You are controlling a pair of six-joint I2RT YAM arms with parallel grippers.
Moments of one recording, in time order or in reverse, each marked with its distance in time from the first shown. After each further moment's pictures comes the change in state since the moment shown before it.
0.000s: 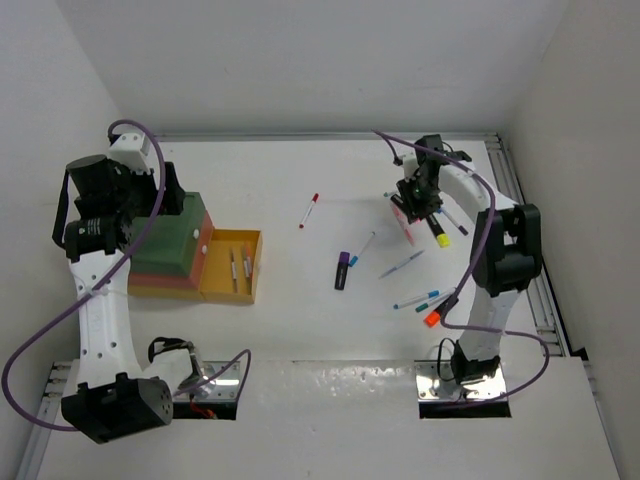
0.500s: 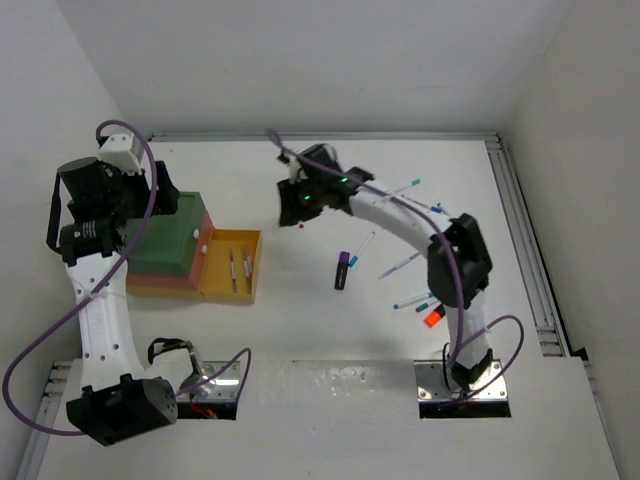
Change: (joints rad) left arm 0.055 -0.013 -0.004 -0.002 0.013 -0.045; right arm 0.593 0.133 0.235 0.340 -0.189 0.541
